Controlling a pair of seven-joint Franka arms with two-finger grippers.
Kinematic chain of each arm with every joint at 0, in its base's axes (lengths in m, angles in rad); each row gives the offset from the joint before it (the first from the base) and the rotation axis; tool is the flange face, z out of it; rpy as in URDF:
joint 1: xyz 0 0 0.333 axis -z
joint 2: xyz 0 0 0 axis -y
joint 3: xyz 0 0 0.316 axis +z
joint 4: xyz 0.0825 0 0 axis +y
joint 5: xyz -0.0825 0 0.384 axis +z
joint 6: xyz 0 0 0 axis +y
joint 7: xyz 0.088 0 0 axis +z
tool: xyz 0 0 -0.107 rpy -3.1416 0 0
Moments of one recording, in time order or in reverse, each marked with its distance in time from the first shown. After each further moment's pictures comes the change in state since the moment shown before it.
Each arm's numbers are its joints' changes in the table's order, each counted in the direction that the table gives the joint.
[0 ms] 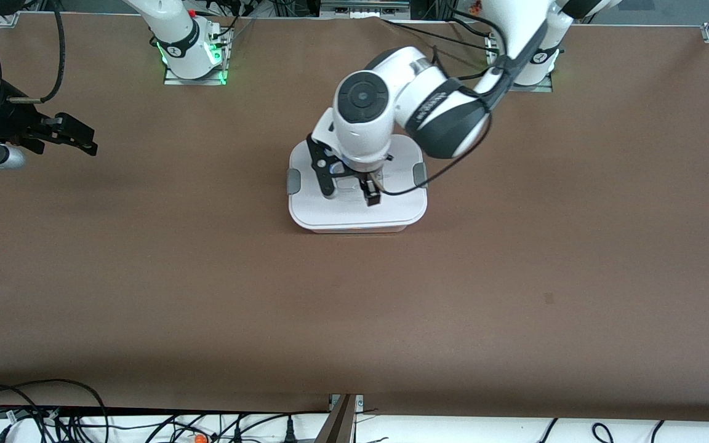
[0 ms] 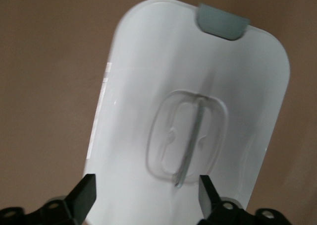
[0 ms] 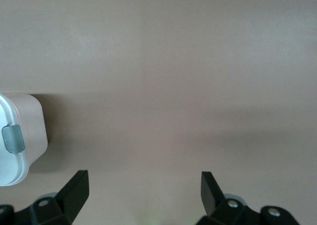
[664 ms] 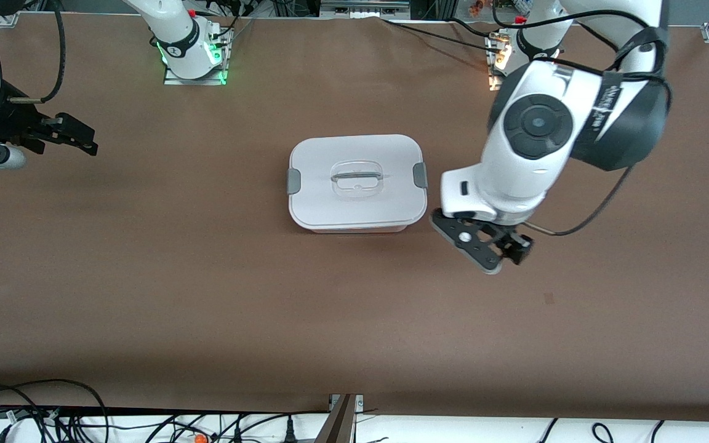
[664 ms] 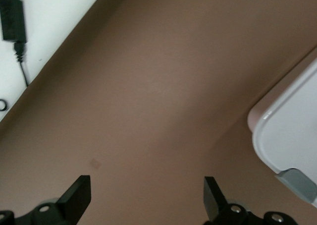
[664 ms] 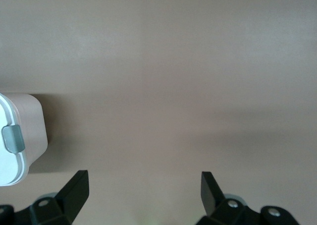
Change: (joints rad) left arm -0.056 0.096 0.386 -0.044 -0.004 0.020 0.056; right arm 0.000 0.000 0.000 0.000 0.000 0.000 0.000
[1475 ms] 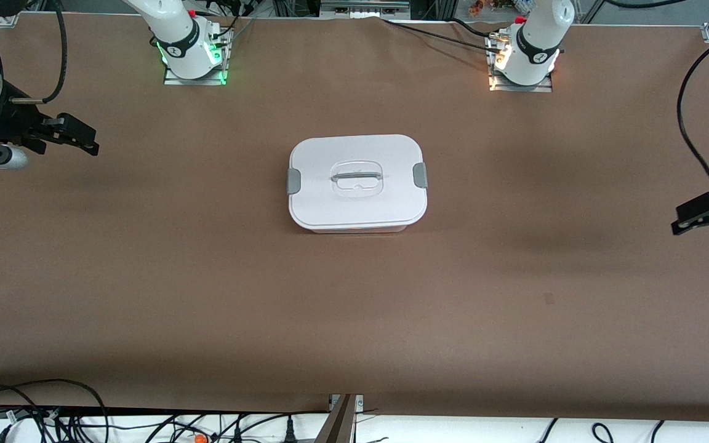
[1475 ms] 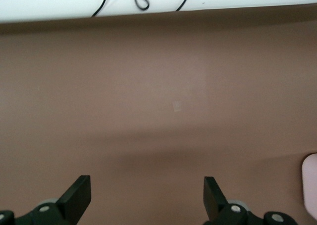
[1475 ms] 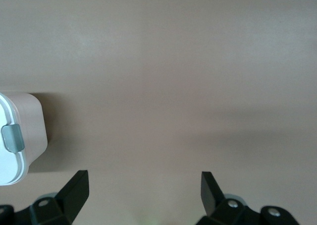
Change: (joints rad) left arm -0.436 0.270 0.083 0.199 -0.198 0.030 0.217; right arm -0.001 0.000 0.001 0.004 0.000 0.000 0.000
